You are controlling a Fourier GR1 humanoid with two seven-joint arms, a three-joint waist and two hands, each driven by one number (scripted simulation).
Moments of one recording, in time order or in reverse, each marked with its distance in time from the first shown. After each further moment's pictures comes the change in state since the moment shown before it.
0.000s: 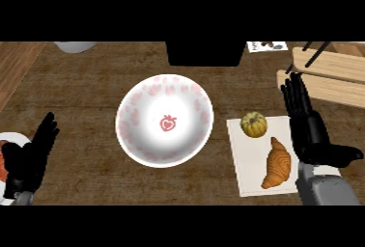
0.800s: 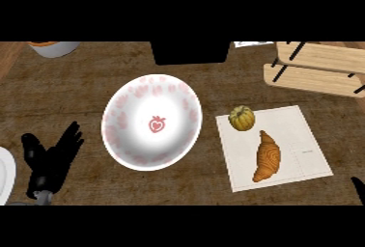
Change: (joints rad) left arm -0.015 -0.110 -0.002 0.062 0.122 -0.104 0.122; right arm 0.585 -0.248 -0.273 -0.289 0.294 -0.263 0.293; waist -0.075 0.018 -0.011
